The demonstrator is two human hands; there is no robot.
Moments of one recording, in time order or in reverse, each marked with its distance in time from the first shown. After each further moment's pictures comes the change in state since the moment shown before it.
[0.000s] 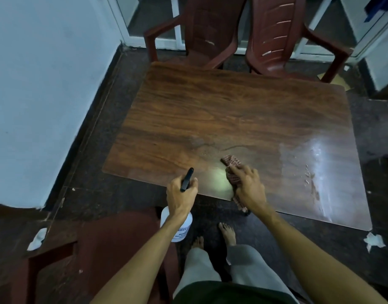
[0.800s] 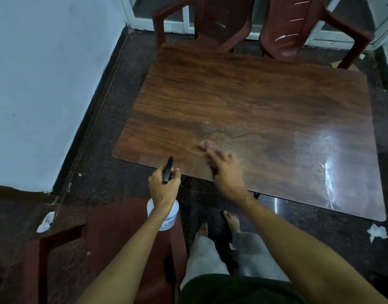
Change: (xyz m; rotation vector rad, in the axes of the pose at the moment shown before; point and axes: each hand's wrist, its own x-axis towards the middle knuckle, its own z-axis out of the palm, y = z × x) left_hand 0.011 -0.037 -0.065 -0.004 0.175 0.009; right_hand 0.016 -0.079 0.056 -0.026 0.070 -0.198
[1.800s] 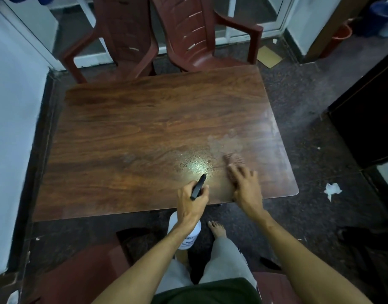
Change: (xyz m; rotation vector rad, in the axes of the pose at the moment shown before) left_hand -0.141 0.133 0.209 0.052 -0.527 0.215; right_hand -0.131 0.236 -0.101 0.011 0.172 0.461
